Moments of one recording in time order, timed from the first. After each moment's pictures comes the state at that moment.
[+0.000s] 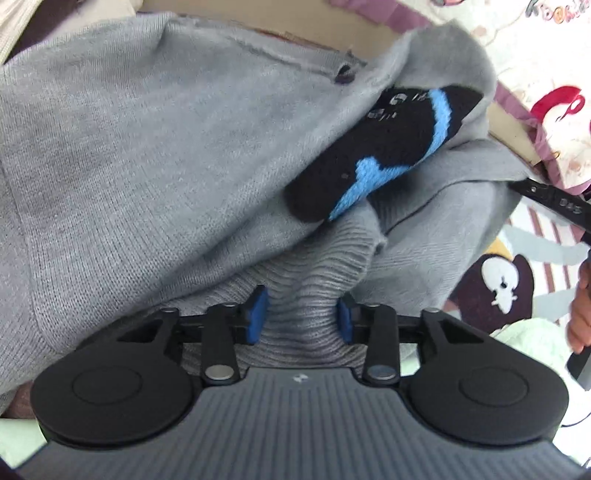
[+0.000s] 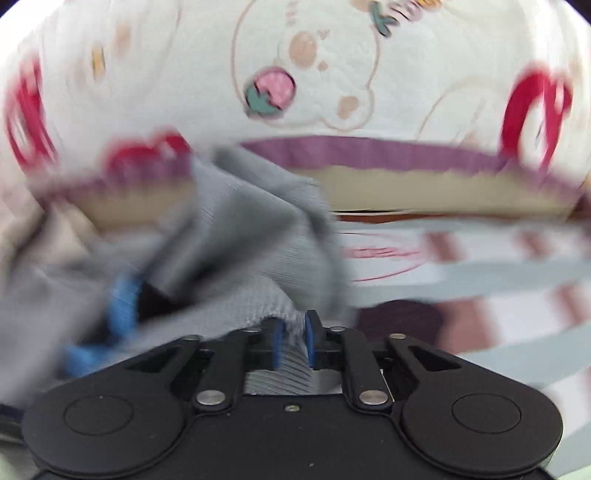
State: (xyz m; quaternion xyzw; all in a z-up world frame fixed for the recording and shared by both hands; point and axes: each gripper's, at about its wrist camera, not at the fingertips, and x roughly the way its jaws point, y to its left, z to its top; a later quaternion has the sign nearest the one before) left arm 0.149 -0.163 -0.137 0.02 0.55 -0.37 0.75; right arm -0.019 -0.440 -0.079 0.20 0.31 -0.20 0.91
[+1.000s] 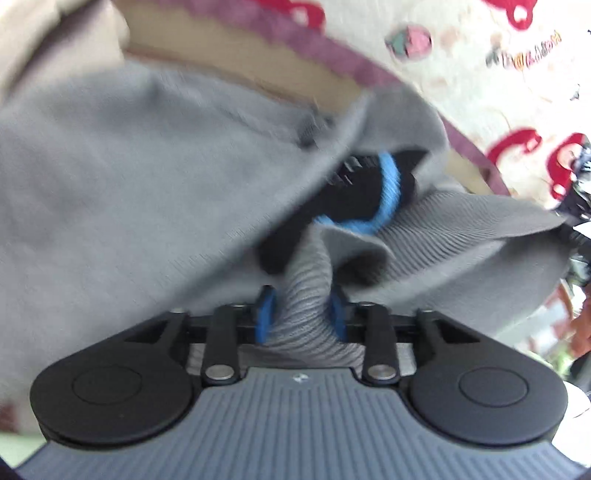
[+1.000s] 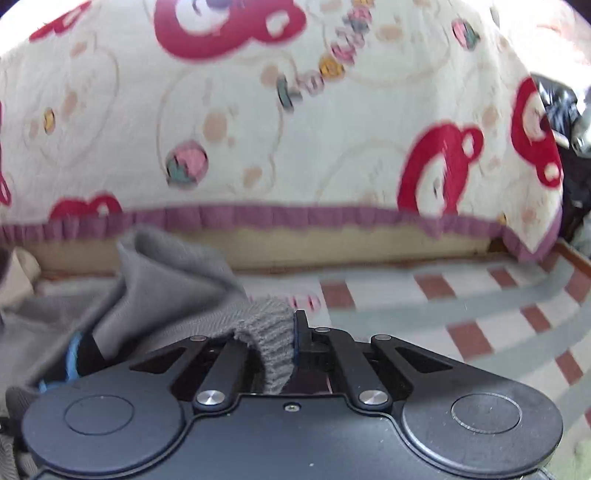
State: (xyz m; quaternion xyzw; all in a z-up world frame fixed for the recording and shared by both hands) left arm 0.137 -0.138 -0.124 -0.05 0.54 -0.41 0.73; right arm -0.081 -0.466 -0.041 0.10 0.30 -0.34 0.88
